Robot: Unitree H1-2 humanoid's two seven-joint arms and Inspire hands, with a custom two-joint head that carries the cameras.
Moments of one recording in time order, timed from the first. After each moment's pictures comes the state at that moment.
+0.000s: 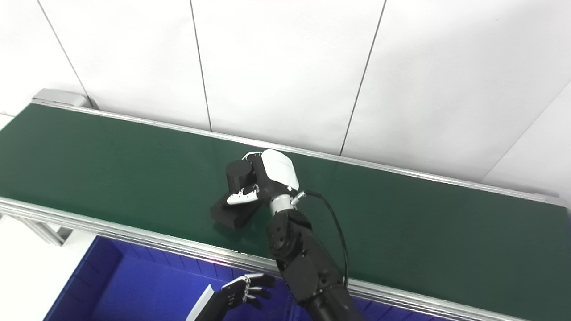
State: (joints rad) left arm 0.38 0.04 -0.35 0.08 0.22 -0.42 0.03; right arm -0.61 0.16 0.50 0.69 -0.64 0.12 -0.21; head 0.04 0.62
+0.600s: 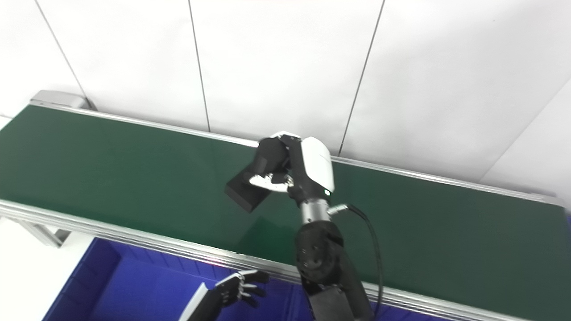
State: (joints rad) left arm 0.39 0.04 -0.33 0.04 0.20 -0.42 0.02; right arm -0.35 0.05 0.37 0.05 -0.61 0.18 -0.13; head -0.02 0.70
